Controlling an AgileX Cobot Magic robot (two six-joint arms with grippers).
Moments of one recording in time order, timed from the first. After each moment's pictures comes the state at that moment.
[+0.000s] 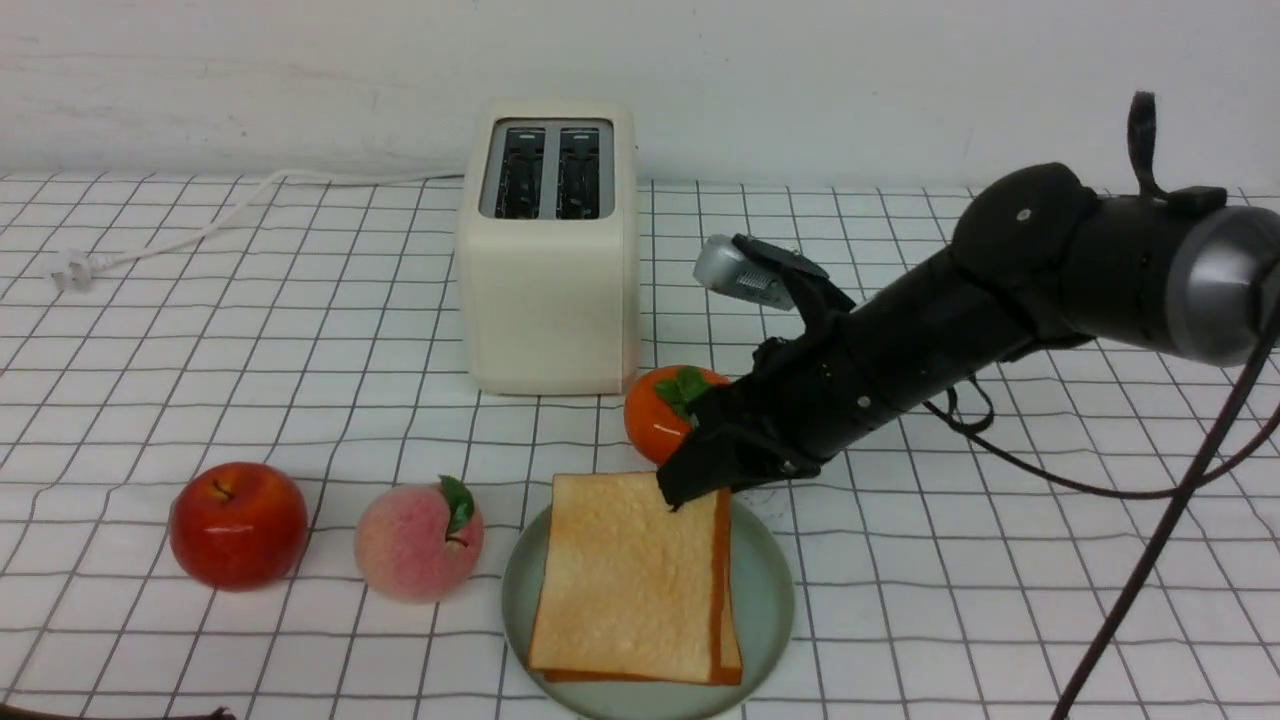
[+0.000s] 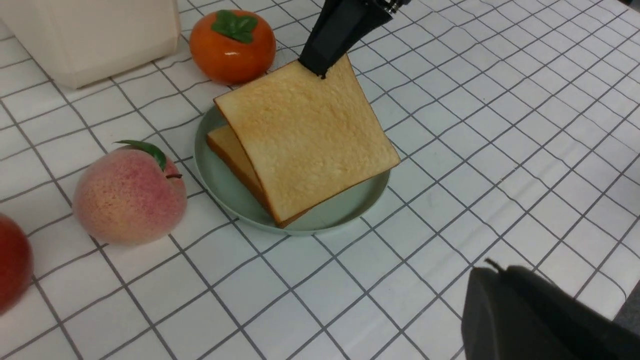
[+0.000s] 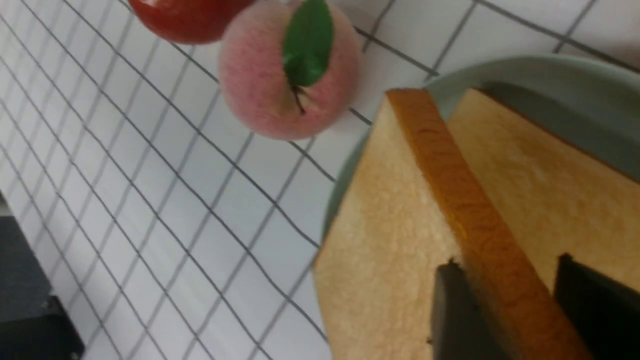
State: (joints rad) right arm 0.37 1.90 -1.40 0.89 0.89 -0.55; left arm -0.33 0.44 -0.58 -0.55 0.80 0.44
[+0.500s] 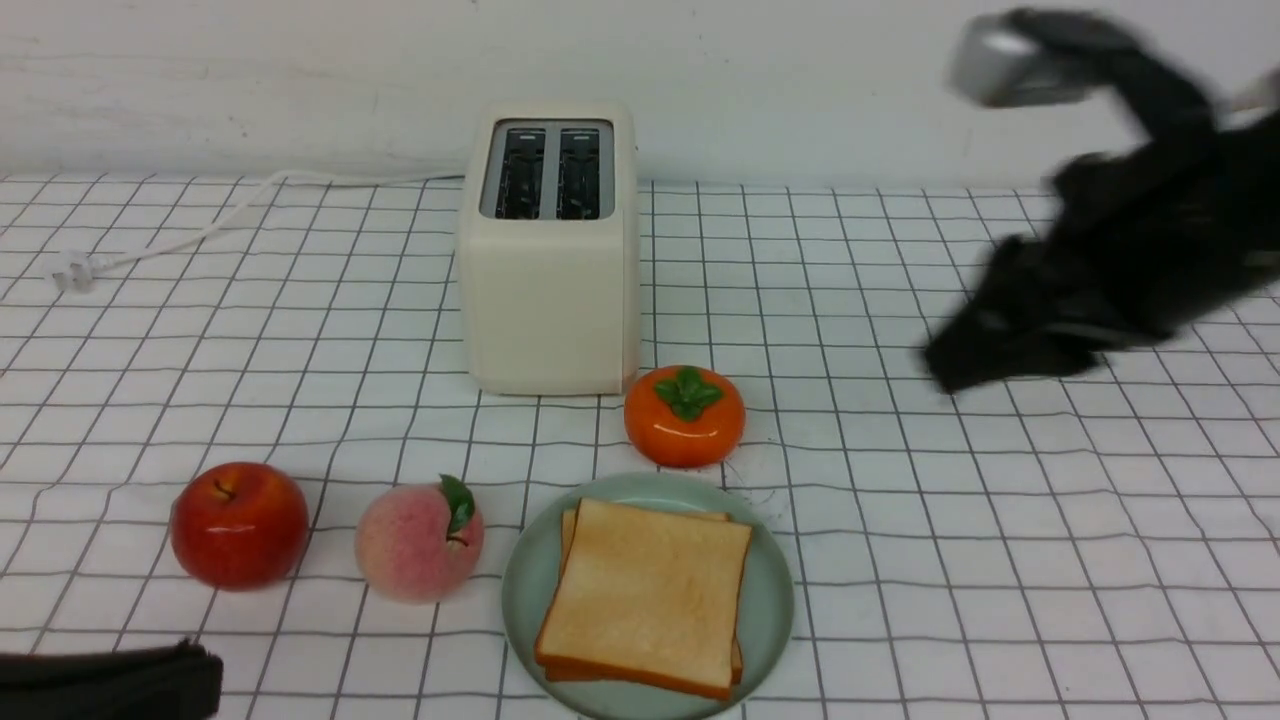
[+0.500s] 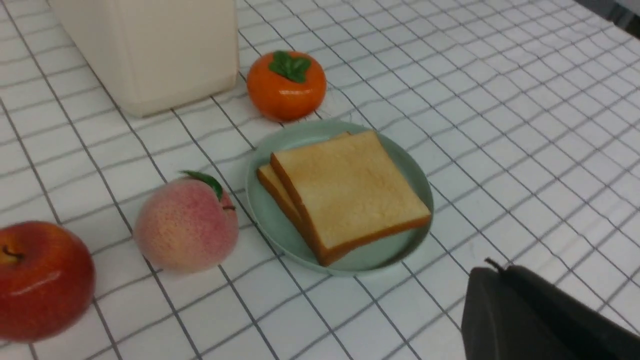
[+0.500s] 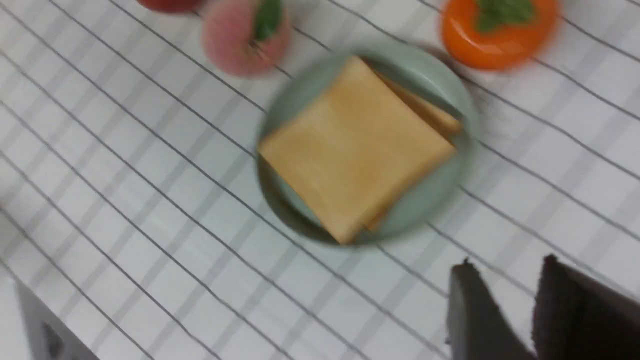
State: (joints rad) right arm 0.31 1.29 -1.38 0.37 1.18 -0.22; left arm -0.33 0.41 -0.56 -0.49 0.68 0.35
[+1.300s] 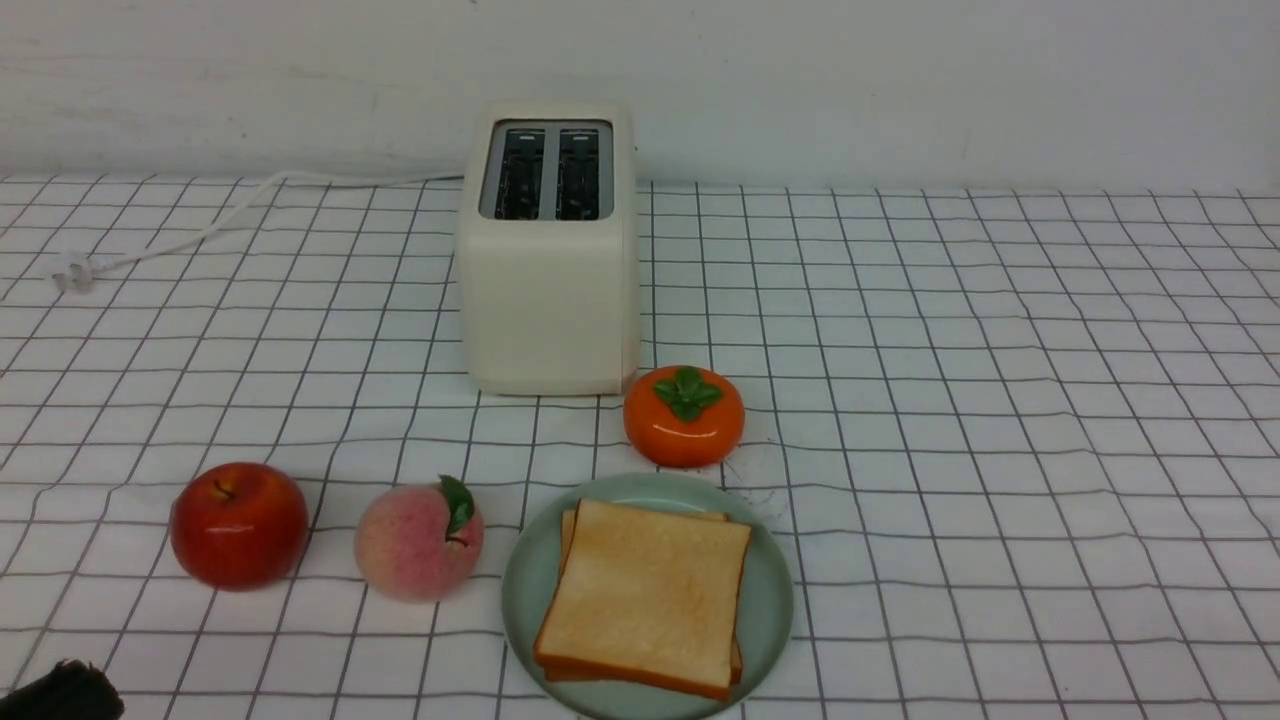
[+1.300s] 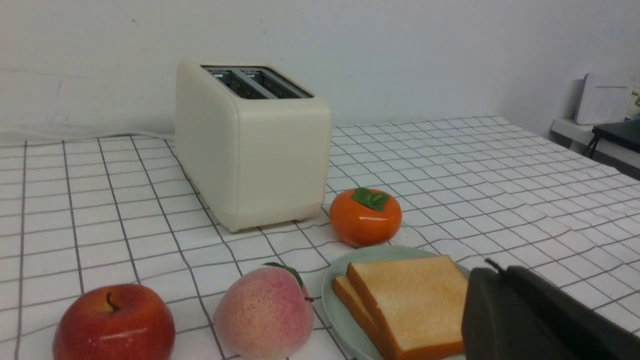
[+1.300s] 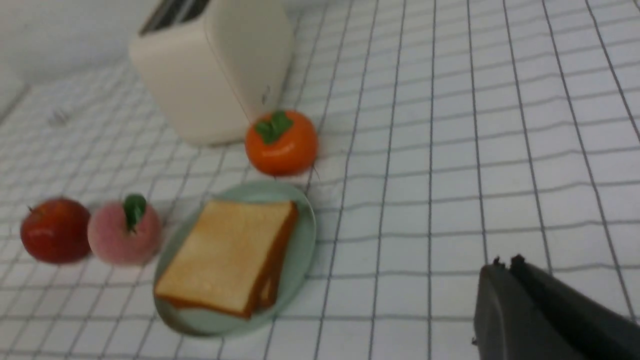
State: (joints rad) right arm 0.31 0.15 -0.42 0.06 0.62 0.38; left arm -0.33 0.02 -0.19 -0.49 0.30 0.32
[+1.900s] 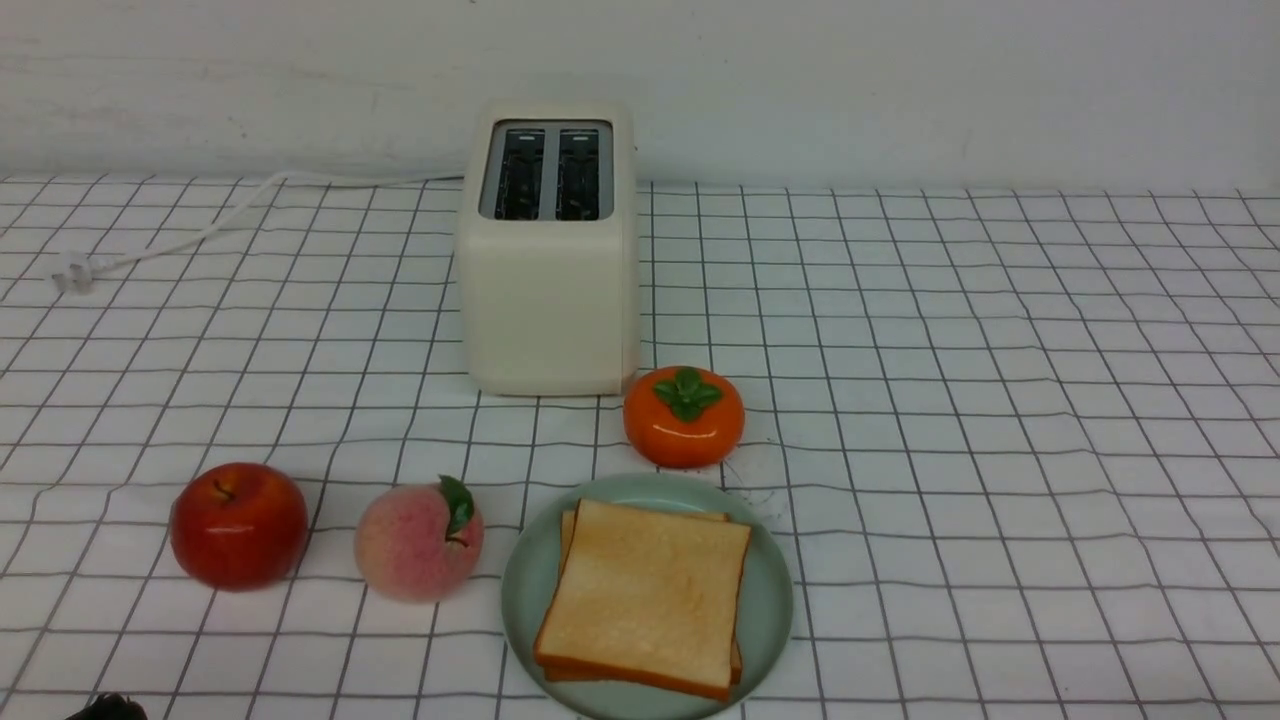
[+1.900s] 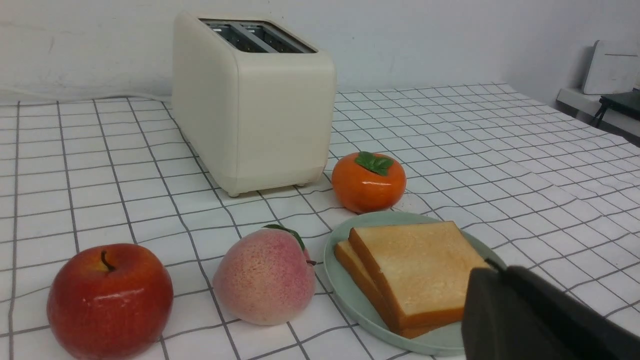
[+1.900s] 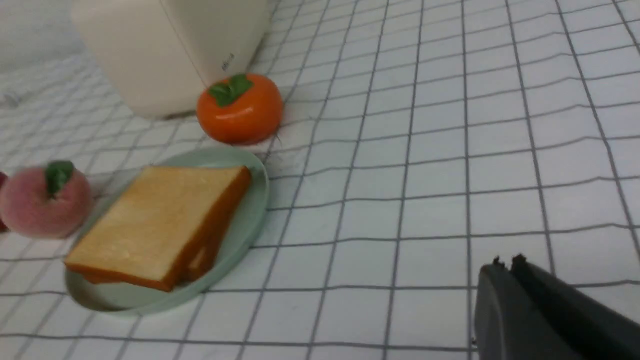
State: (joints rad) right arm 0.29 0.13 -0.08 -0.04 0.33 0.39; left arm -0.33 0.02 -0.15 -0.49 0.31 0.32
